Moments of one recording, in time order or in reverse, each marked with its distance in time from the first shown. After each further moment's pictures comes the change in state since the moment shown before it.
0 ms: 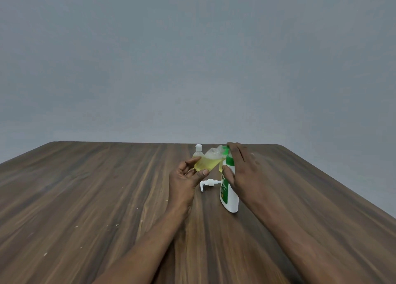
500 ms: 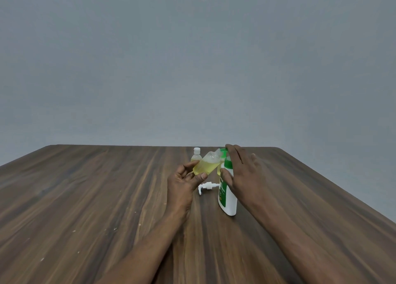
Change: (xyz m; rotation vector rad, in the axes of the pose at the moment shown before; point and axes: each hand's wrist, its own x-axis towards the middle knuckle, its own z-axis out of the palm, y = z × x) left_hand -0.001 0.002 0.000 0.006 -0.002 -0.008; right_hand 0.002 -0.002 -0.002 -0.066 -0.053 0.055
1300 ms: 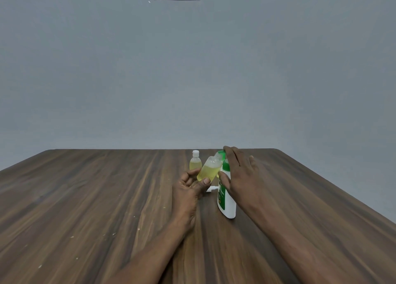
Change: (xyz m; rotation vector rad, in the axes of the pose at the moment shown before) left_hand -0.007 -0.011 0.011 -0.085 0.024 -0.115; right_hand 0.000 -0.002 0.001 -0.003 -0.064 0.029
